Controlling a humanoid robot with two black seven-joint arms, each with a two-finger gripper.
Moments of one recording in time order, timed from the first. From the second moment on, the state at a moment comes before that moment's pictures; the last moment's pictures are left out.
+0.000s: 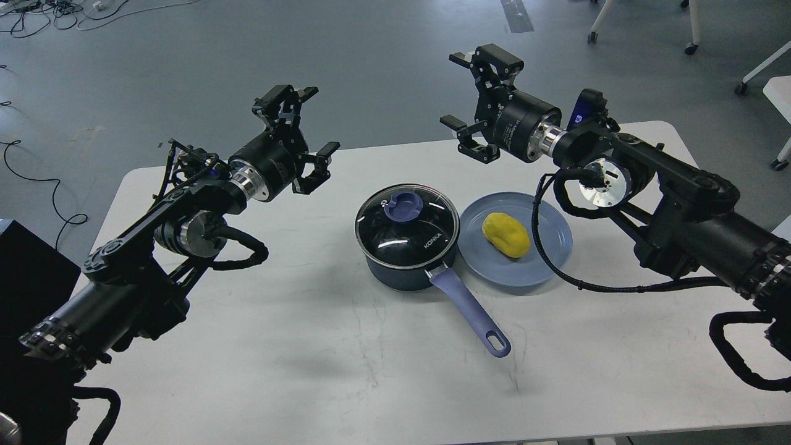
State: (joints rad) left arm -0.82 0.34 -0.63 -0.95 0.19 -0.21 -0.09; right arm 0.87 -0.17 0.73 0.87 -0.35 0.24 0.05
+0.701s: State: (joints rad) left arm -0.81 0.35 -0.63 -0.97 0.19 -0.21 -0.09; right arm 0.90 -0.14 0.71 0.84 -0.35 0.22 0.05
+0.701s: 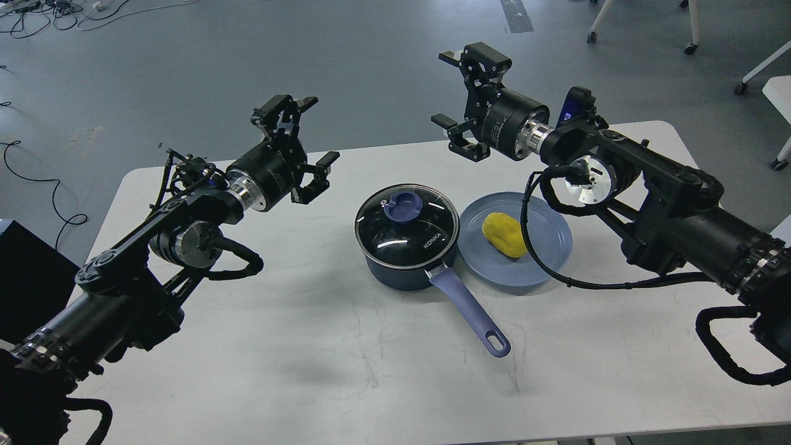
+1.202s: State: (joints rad) left arm -0.80 0.34 -0.63 -0.97 0.19 -0.21 -0.09; right arm 0.90 -0.14 0.71 0.85 -0.35 0.22 0.05
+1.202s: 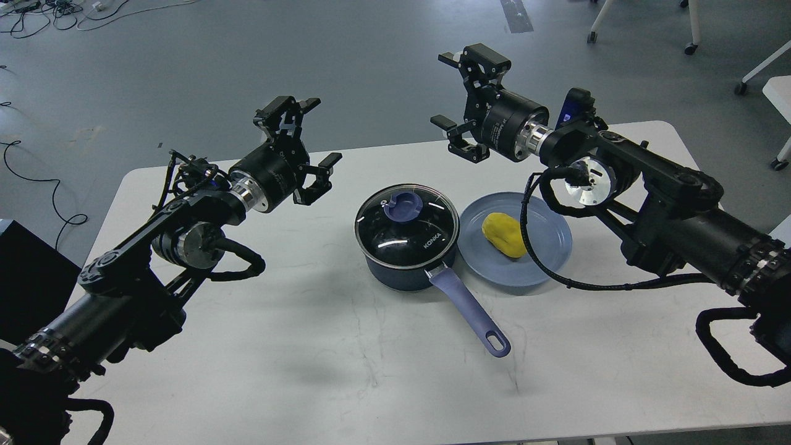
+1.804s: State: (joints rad) left arm -0.80 0.34 -0.63 -0.97 0.19 -0.21 -0.09; right arm 0.90 -0.14 0.71 0.85 -0.35 0.22 0.05
